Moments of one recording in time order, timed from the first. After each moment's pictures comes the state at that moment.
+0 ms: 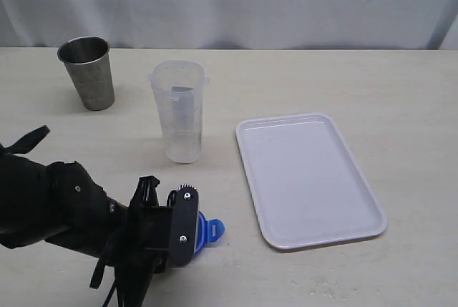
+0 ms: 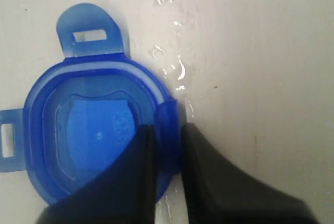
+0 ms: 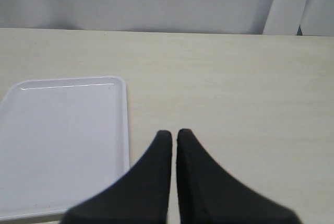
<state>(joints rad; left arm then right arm) -0.59 1.75 -0.62 -1.00 0.17 1.82 -0.03 0.00 0.00 -0.05 0.34 0.02</state>
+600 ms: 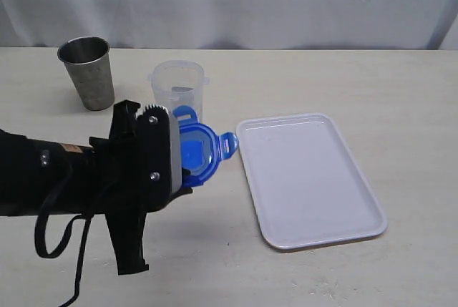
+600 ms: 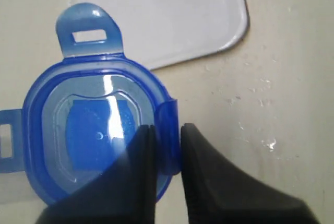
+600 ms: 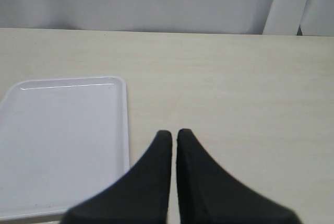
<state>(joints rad) -0.59 1.37 -0.62 -1.00 0.15 1.77 -0.03 0.00 0.00 -0.05 0.34 0.02</state>
